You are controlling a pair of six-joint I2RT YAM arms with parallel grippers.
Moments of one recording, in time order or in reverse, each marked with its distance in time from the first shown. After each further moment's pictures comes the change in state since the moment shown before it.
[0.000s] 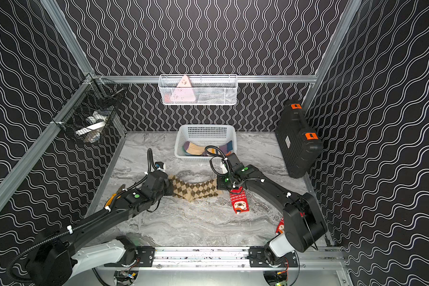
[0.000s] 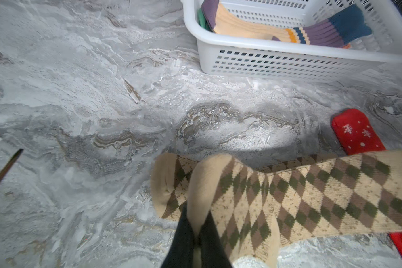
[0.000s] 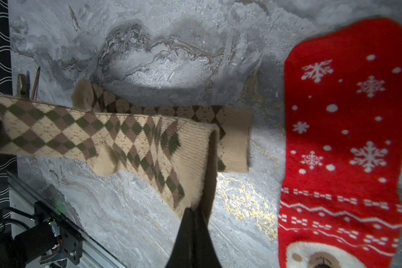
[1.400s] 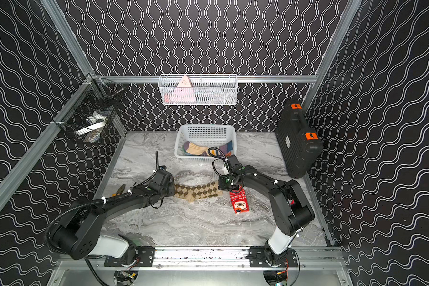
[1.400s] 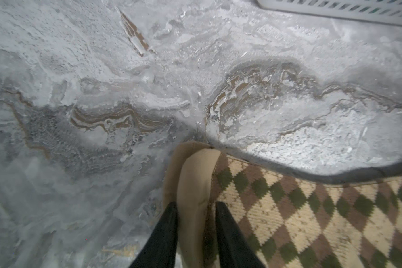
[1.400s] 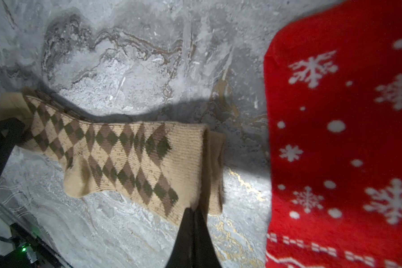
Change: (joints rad) left arm 0.116 0.310 -0.031 0.146 0.048 0.014; right arm -0.056 0.155 -0.035 0.103 -0.022 -0.016
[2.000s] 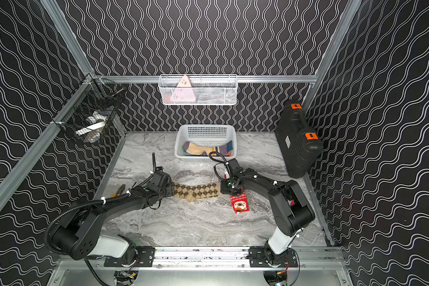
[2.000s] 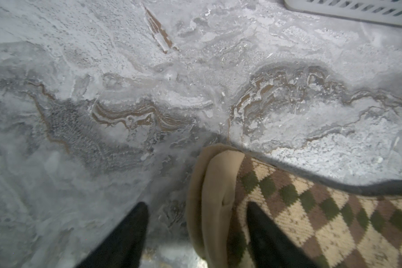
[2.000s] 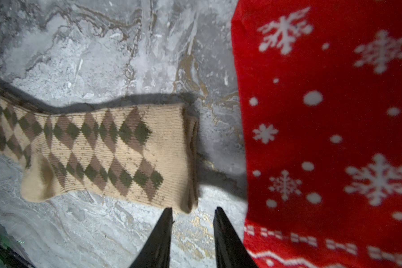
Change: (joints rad) left arm 0.044 -0.035 -0.051 0.034 -0.009 -0.009; right arm -0.001 -0.006 -0.063 0.010 0.044 0.000
